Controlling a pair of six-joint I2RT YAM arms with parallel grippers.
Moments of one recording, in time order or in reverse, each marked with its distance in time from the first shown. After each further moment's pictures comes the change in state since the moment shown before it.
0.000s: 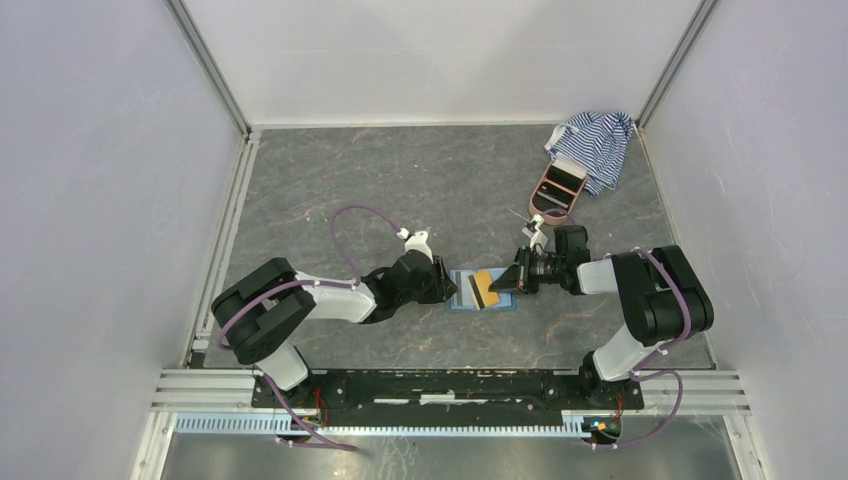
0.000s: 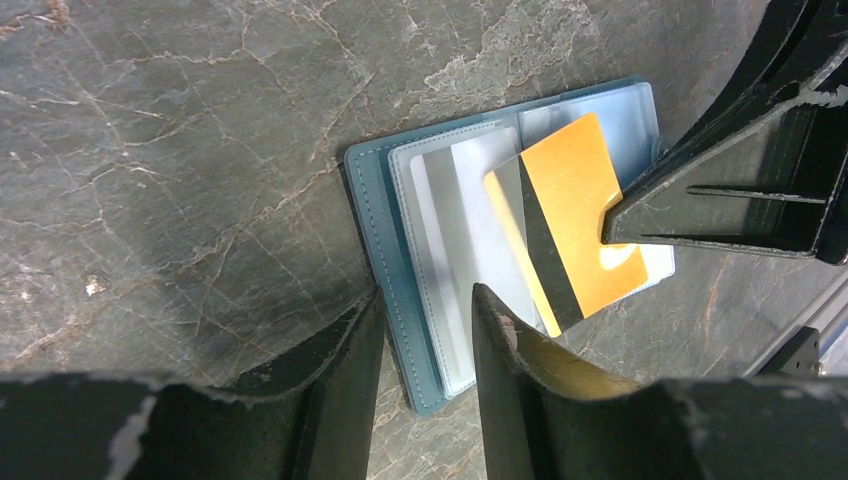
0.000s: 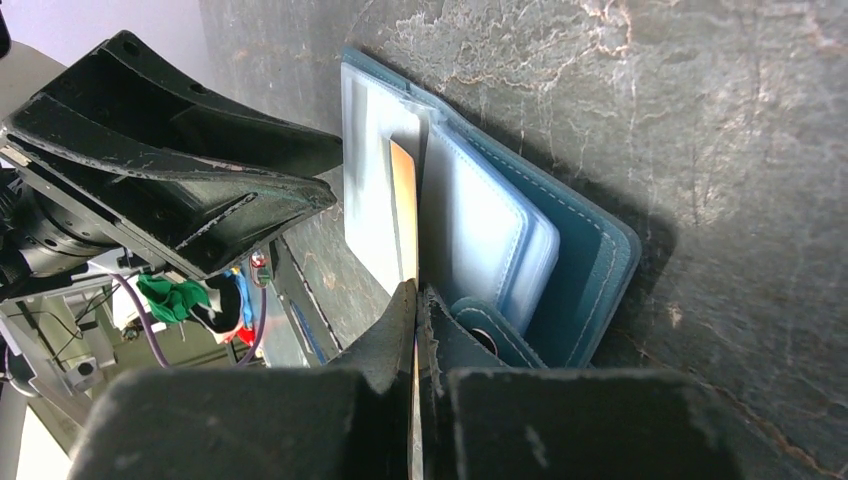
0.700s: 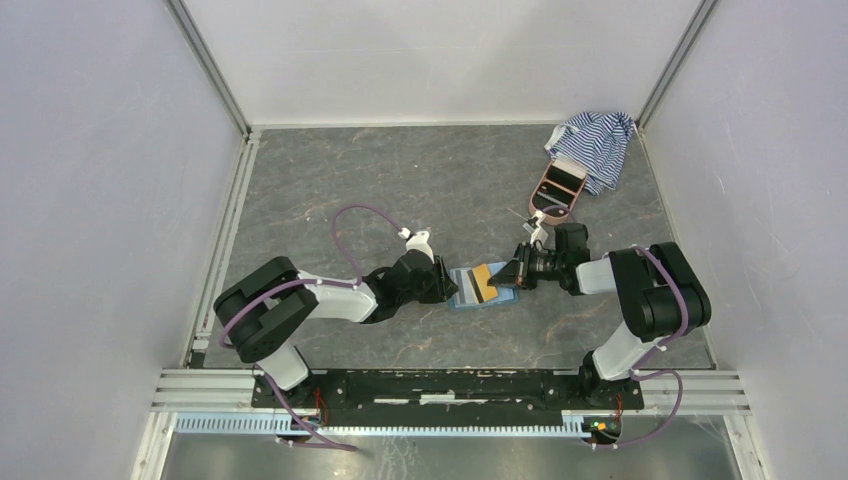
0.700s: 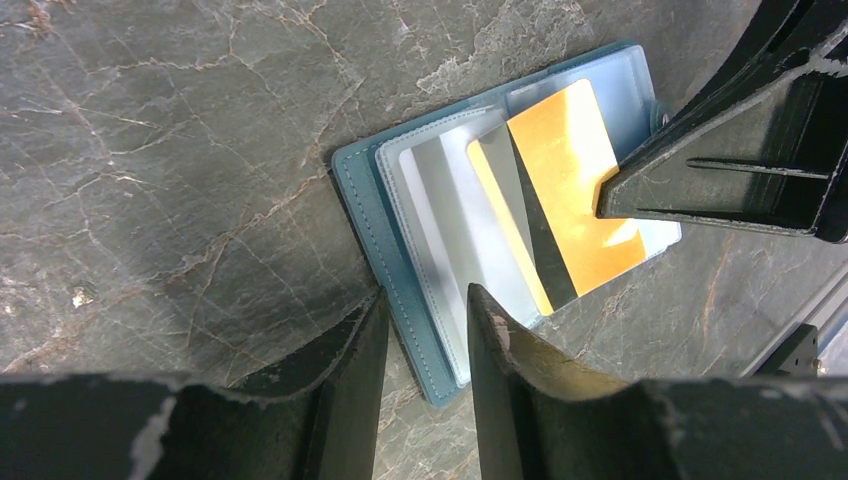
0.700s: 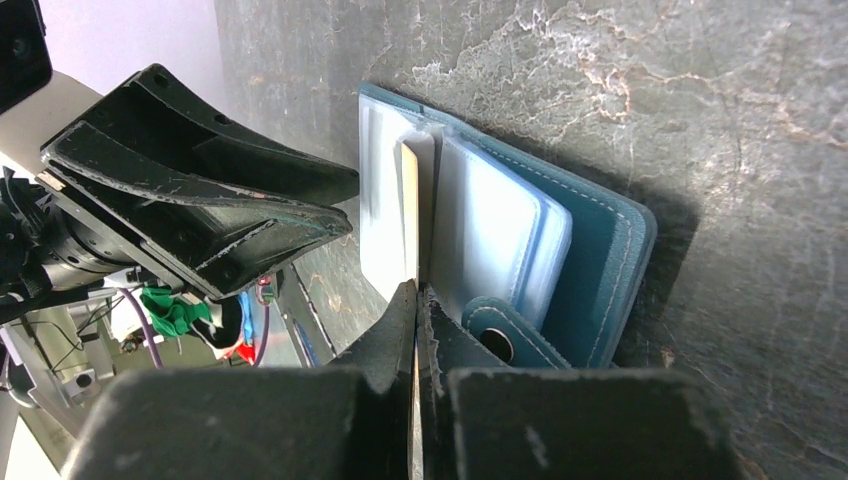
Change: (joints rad) left arm 0.000 0.013 0.004 0.016 0.012 0.006; right arm 0.000 0.028 0.004 0.106 -0.001 0.047
